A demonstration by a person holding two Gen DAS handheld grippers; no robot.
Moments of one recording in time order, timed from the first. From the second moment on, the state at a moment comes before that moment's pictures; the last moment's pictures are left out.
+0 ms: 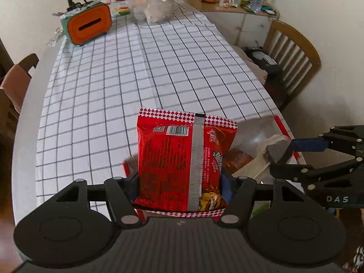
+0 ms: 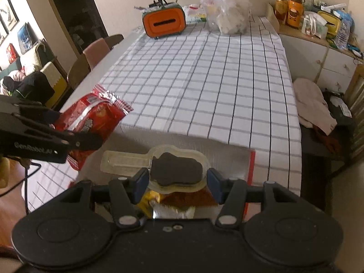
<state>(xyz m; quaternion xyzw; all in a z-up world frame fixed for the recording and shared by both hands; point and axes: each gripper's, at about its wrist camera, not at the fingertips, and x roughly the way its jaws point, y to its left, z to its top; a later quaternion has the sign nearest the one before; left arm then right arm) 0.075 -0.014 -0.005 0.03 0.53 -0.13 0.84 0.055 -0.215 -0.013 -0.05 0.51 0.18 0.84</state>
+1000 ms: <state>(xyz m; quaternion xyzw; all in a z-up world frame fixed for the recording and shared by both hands) 0.047 -0.065 -0.088 0.10 0.62 -0.15 0.76 -0.006 -0.208 -0.080 -0.09 0.55 0.17 0.81</state>
